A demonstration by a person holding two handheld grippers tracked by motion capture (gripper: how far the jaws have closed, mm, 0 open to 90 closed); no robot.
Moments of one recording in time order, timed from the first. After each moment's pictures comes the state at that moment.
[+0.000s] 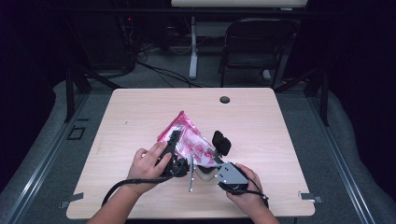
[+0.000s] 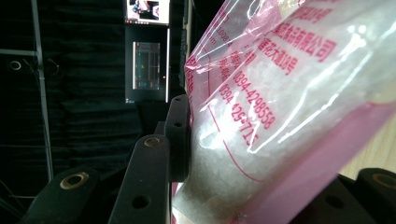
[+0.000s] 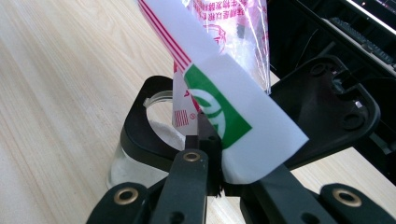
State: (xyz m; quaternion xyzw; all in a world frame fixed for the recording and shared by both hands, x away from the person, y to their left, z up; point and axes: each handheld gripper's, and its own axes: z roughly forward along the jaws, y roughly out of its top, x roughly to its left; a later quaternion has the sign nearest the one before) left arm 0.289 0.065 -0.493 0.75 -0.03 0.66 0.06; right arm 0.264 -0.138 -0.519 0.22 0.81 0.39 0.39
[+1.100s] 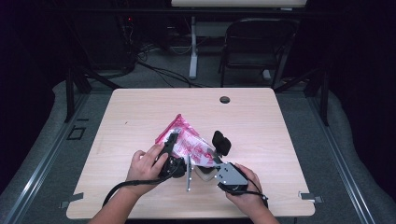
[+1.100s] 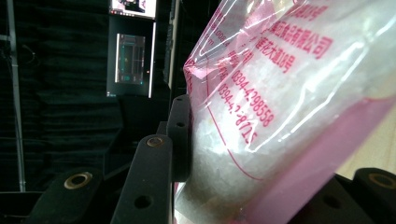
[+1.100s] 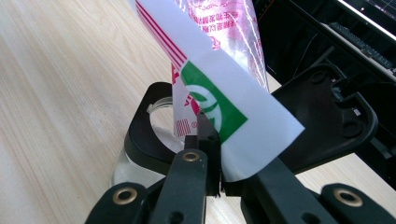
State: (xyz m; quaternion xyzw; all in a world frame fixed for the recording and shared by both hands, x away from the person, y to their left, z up) left arm 0.291 0.072 -0.497 0.77 0.00 0.63 0.08; right arm 0.262 -0.136 -0.517 0.22 0.81 0.39 0.39
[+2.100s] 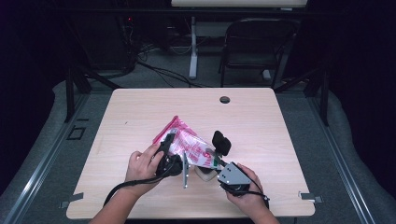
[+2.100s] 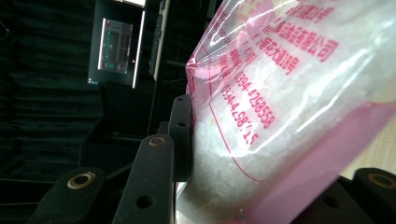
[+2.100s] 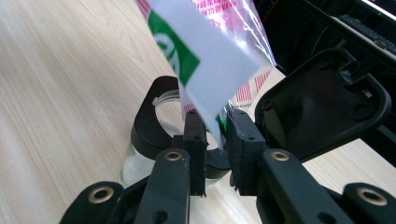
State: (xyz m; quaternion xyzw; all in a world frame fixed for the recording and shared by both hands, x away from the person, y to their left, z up) left arm 0.295 0.081 -0.495 0.79 0.04 0.61 0.10; right arm 0.263 -0.143 -0.521 0.23 0.81 0.41 0.36
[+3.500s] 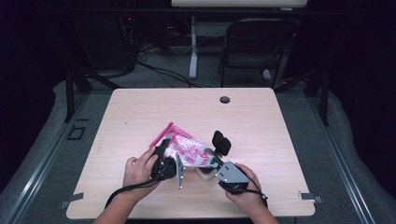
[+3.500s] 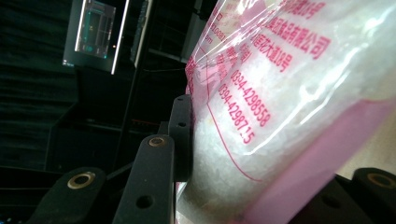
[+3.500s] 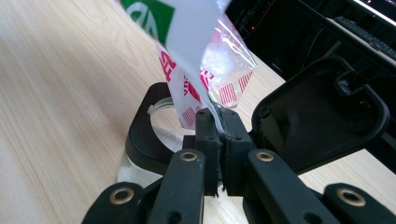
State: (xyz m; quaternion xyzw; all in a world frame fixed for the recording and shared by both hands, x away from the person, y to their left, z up) left arm 0.292 0.095 -0.511 0.81 0.08 0.57 0.13; right arm 0.266 -0.138 -0.519 0.23 0.80 0.40 0.37
